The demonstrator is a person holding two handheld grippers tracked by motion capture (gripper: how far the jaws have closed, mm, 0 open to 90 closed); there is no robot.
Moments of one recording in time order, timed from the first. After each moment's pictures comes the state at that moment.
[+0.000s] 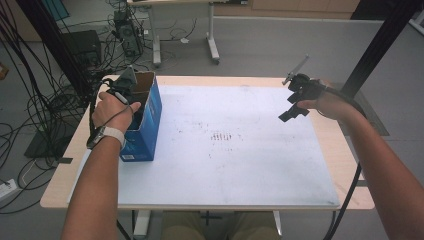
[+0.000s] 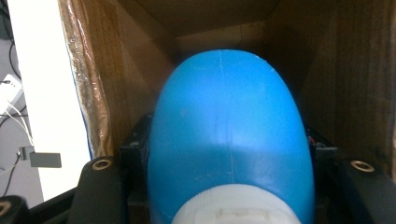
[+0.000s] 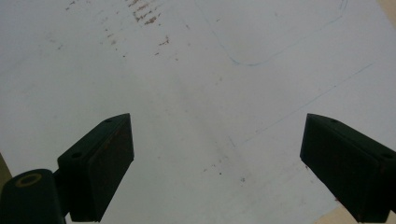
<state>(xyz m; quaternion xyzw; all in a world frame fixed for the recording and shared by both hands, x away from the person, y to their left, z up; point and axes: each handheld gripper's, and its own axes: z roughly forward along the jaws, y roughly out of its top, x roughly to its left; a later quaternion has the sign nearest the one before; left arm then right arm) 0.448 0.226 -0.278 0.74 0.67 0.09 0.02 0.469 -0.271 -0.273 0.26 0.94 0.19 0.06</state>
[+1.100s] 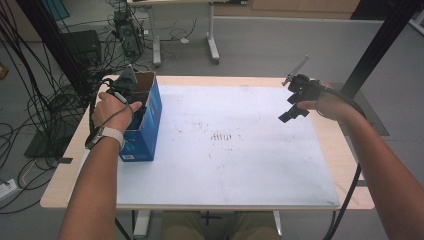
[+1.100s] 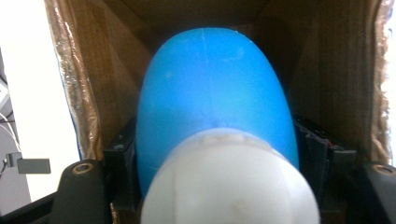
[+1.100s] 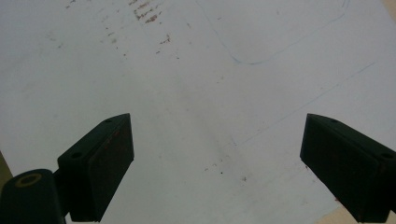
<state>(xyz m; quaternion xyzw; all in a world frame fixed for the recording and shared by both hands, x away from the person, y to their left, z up) 0.447 0.226 -0.276 0.74 0.67 0.08 0.04 0.468 -0.270 -0.274 0.26 0.95 0.19 0.06</state>
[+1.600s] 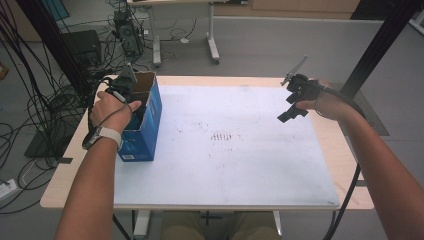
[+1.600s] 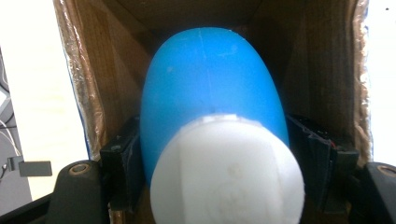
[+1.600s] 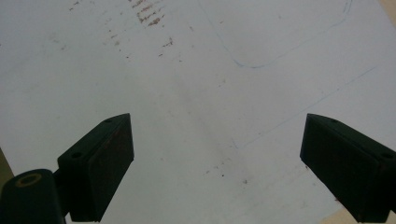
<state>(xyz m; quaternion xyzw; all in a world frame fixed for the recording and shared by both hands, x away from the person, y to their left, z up) 0.443 0.226 -0.270 0.75 0.66 0.08 0.05 0.466 -0.266 -0.272 0.25 0.95 0.19 0.06</state>
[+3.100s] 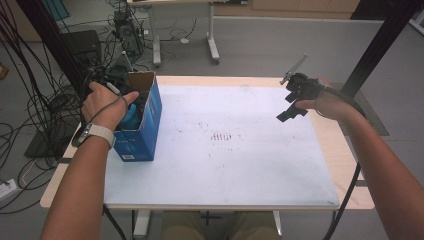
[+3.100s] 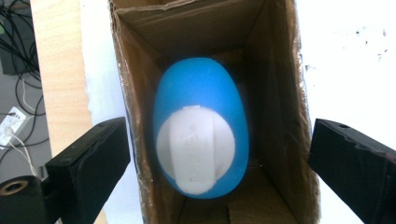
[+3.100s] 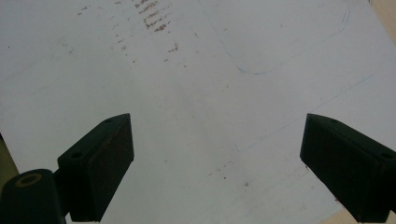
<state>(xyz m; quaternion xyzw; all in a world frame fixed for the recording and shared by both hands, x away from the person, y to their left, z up) 0.432 0.224 -0.229 0.75 0.64 0.12 0.08 0.461 -0.262 -0.264 0.25 0.95 0.19 0.06</state>
